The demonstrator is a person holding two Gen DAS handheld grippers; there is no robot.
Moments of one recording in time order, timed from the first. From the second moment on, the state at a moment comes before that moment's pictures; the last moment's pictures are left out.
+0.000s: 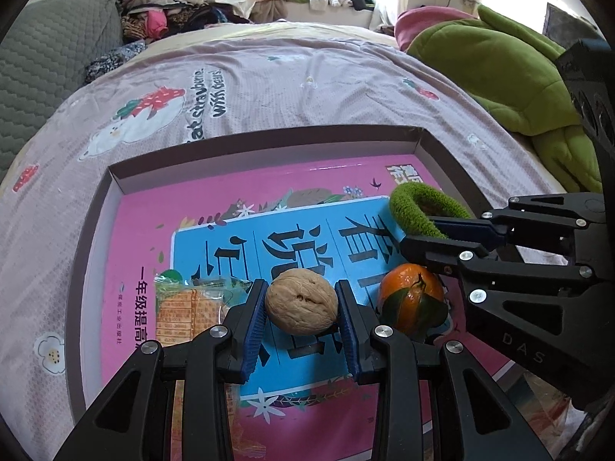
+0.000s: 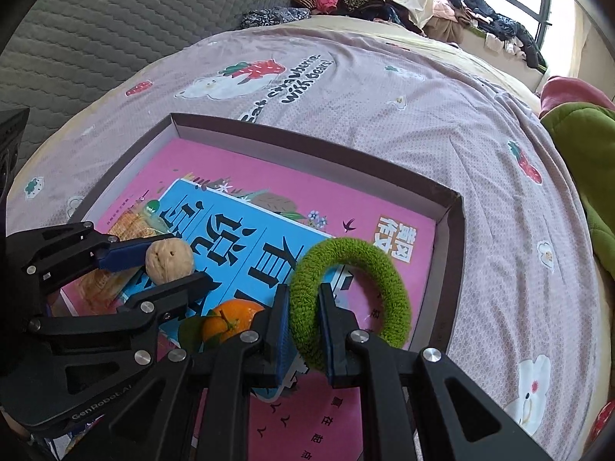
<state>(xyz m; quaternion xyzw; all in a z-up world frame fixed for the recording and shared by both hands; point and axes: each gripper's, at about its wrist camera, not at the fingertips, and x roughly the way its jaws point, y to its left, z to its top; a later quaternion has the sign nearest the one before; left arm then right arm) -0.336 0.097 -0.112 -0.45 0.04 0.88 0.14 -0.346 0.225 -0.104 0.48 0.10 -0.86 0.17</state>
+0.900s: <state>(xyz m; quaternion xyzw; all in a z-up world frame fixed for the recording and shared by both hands) -0.331 0.086 -0.092 -0.45 0.01 0.88 0.14 -0.335 0.232 -0.084 0.45 0.08 -0.87 0.16</state>
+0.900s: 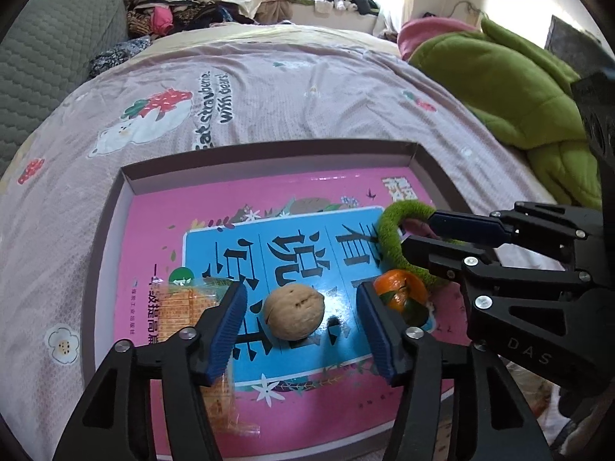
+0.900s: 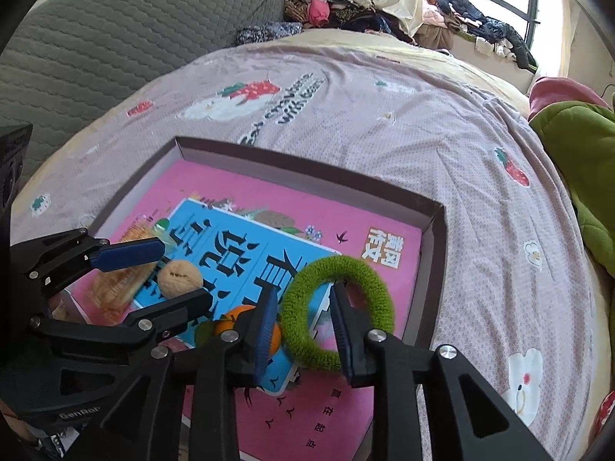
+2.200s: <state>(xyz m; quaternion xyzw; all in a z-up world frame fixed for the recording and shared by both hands) -0.289 0.033 -0.006 -0.36 -0.05 0.92 0.13 -0.250 0.224 -0.016 0.35 -0.01 -0.93 0.14</state>
